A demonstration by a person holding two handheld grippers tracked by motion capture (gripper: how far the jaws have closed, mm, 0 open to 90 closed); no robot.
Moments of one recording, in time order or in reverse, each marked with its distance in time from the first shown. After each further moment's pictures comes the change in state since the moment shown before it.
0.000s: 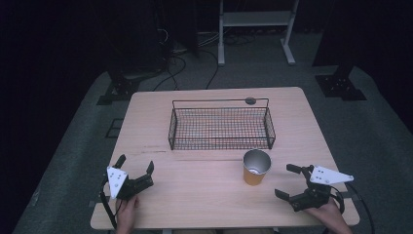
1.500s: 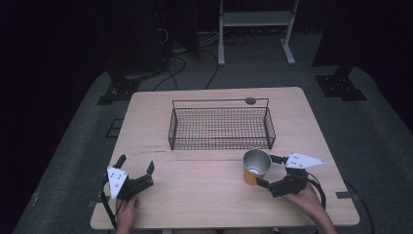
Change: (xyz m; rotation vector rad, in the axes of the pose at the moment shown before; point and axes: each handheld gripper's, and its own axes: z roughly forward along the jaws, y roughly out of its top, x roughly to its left) left arm 0.000 0.000 0.000 0.001 -0.004 0.005; right arm -0.004 0.021 0.057 0.063 0.003 0.032
